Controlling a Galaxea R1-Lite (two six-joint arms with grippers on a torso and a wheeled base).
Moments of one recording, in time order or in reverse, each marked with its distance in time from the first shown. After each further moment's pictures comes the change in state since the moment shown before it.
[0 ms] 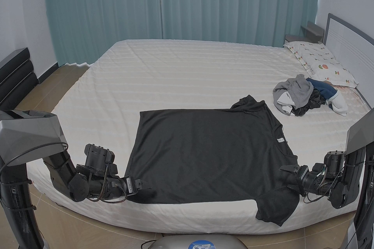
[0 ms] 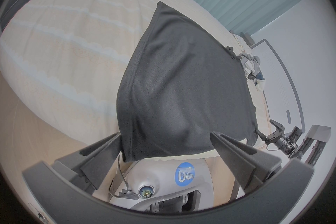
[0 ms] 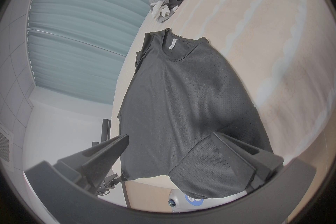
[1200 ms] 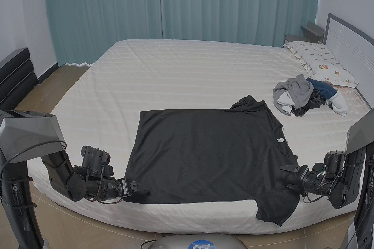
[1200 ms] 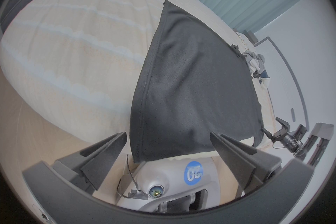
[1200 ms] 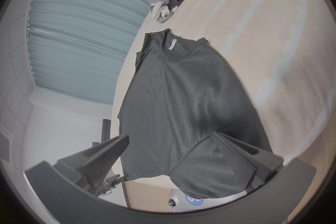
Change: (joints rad) left arm 0.046 0.020 0.011 0.003 0.007 0.059; right arm -0.003 0.000 0.000 0.000 0.000 0.000
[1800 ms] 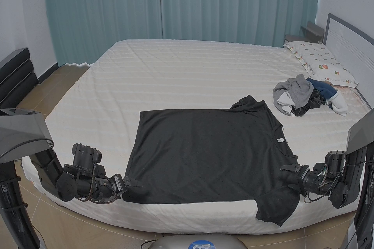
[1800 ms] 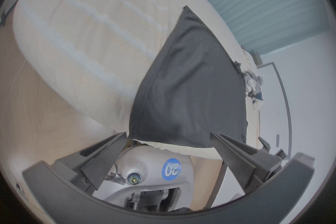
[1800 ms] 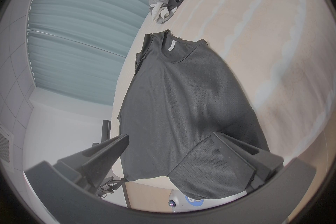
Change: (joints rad) left arm 0.023 -0.098 0.063 0.023 -0.066 -0.222; right arm -0.008 -0.001 0.000 0.000 0.003 0.000
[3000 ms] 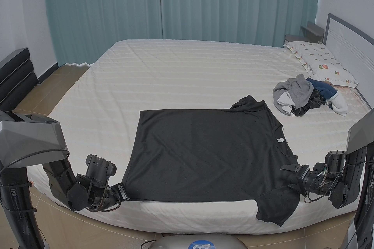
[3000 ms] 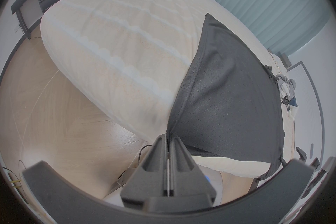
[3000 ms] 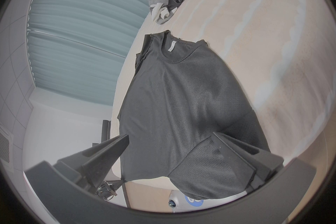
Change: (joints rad) left arm -0.102 0.067 0.024 -0.014 0.393 -0.060; right arm 0.000 -0.001 0.000 0.000 -0.003 0.000
